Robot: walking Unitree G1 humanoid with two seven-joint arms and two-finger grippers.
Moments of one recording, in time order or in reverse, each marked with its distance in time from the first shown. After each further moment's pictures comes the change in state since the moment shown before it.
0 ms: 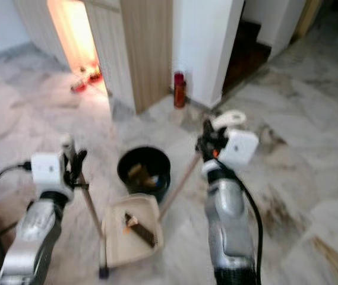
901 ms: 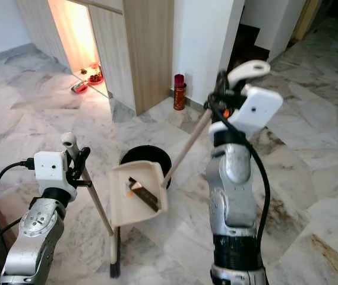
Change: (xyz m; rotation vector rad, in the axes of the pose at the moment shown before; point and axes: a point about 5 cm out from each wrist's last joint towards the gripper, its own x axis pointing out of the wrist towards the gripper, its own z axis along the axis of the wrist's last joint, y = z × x) left arm 0.001 -0.003 0.002 0.026 -0.016 -0.012; right arm 0.039 0.025 0.086 0.016 -0.313 0.028
